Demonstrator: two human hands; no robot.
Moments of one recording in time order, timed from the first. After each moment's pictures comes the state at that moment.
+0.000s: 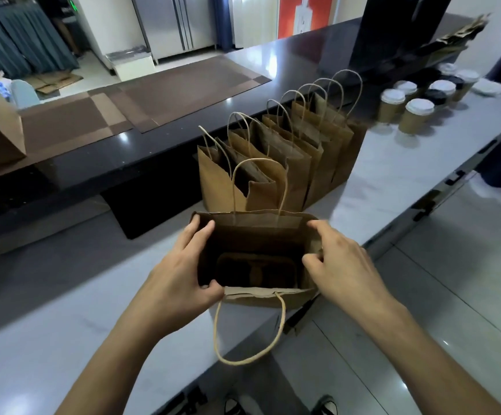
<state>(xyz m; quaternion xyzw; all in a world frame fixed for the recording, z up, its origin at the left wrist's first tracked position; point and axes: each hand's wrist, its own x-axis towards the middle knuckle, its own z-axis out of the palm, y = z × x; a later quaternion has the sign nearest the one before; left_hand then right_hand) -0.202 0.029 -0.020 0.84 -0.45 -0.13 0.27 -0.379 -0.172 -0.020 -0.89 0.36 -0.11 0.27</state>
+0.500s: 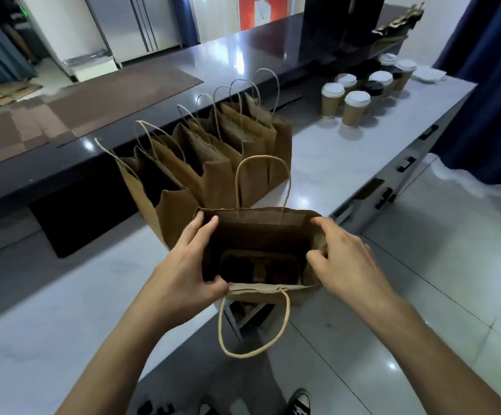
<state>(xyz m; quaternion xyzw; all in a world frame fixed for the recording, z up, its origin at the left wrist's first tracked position) -0.295 -0.099 -0.019 0.82 -0.48 -0.15 0.26 -0.489 -0.280 -0.020 -0.86 0.42 -0.11 0.27</state>
